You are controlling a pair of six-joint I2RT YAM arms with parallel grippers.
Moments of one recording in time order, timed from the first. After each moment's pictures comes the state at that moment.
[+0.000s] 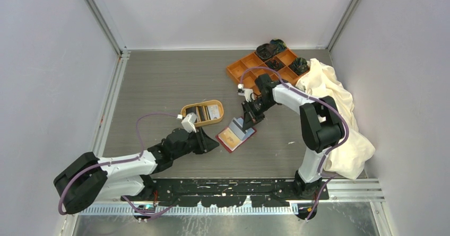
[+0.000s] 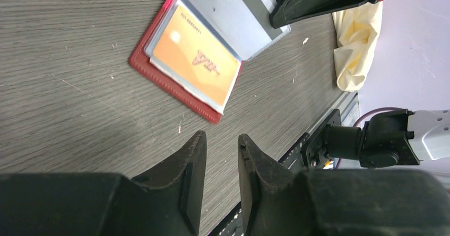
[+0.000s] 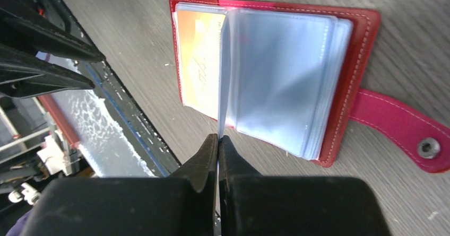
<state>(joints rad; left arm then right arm) -0.87 1.11 0.26 0.45 0.04 -0.94 0.38 1.83 1.21 -0.81 -0.75 -0.15</state>
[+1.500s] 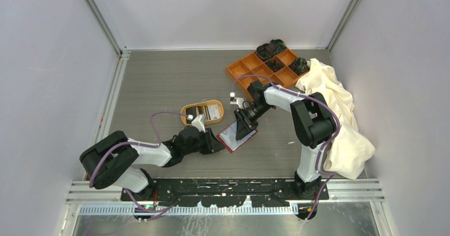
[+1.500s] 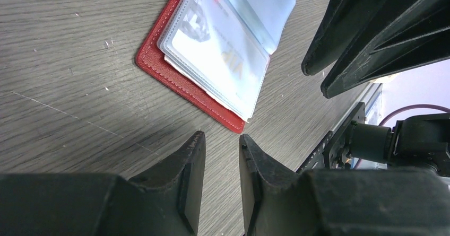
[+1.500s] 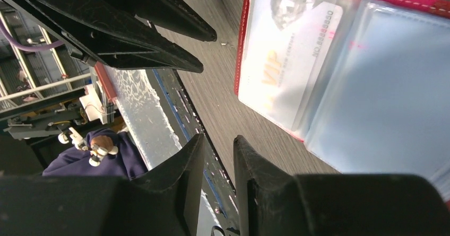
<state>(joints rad) -0.87 1.44 0.33 0.60 0.10 -0.94 0.44 1.90 1.22 -0.90 -0.91 -0.24</state>
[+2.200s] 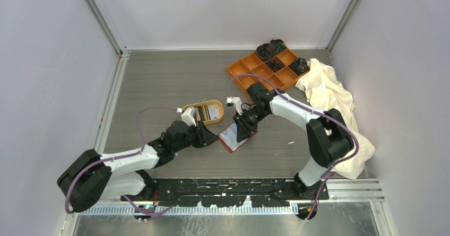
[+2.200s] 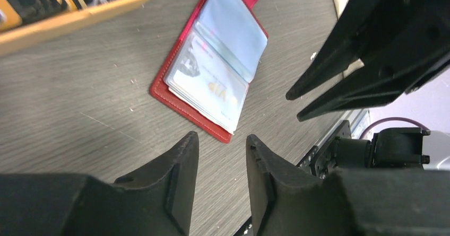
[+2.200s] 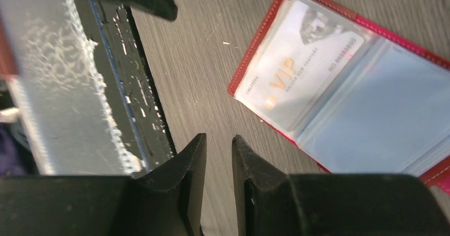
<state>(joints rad) -0.79 1.19 0.33 0.43 0.10 -0.86 0.51 1.69 1.11 -0.78 -0.81 -0.39</state>
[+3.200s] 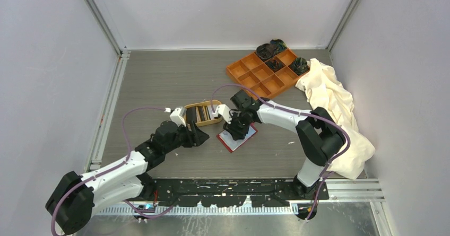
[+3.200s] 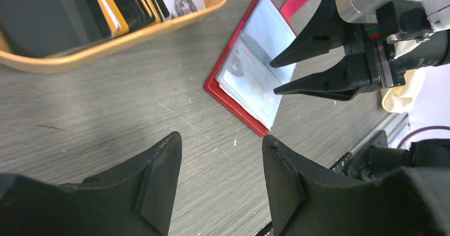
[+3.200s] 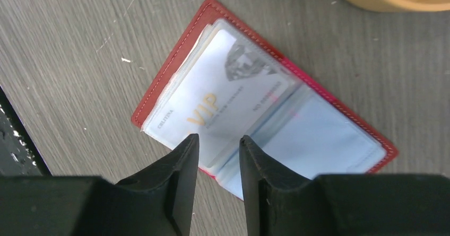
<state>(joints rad) -0.68 0.93 0.29 0.20 0.07 -0.76 0.69 1.70 1.04 -0.53 -0.39 -0.53</state>
